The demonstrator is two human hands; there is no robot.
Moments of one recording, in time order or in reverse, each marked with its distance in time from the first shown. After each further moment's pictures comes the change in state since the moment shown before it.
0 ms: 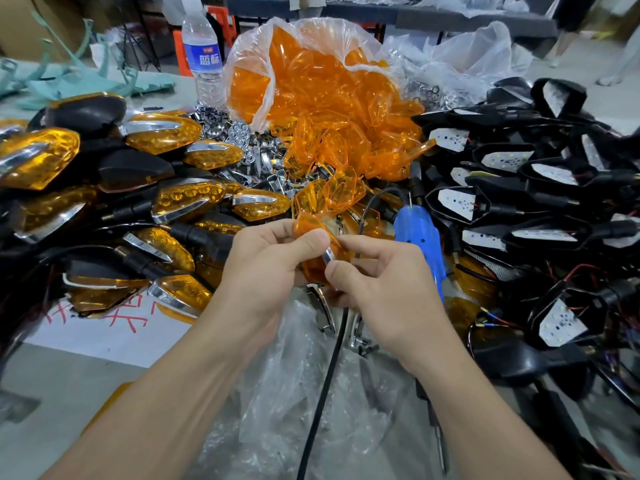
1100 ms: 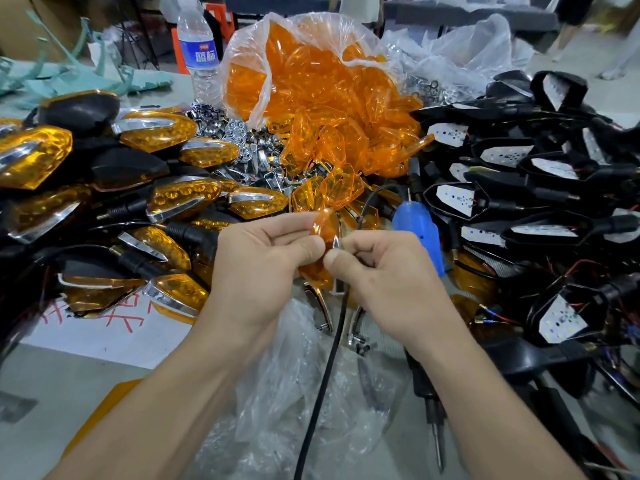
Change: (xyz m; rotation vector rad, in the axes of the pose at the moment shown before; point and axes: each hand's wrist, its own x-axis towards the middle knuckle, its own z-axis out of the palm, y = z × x) left_hand -0.006 -0.003 0.004 0.014 0.049 0.156; right_hand 0.006 -0.003 -0.015 -0.217 -0.061 -0.131
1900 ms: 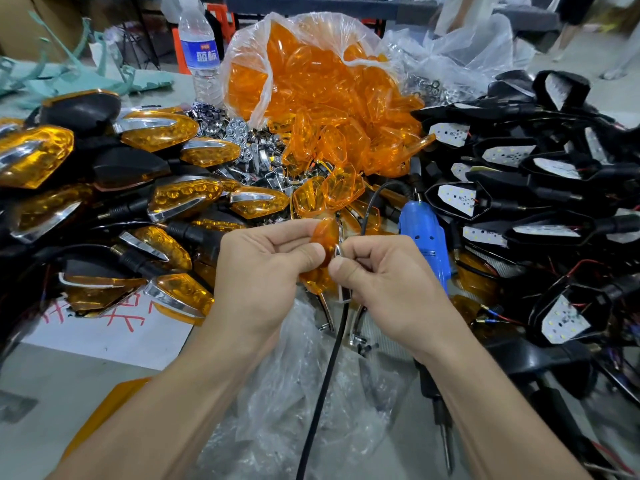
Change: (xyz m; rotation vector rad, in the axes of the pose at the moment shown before) left_hand -0.004 -0.003 0.000 0.033 0.017 -0.014; right_hand 0.000 0.007 -0.002 0.060 -0.094 -0.011
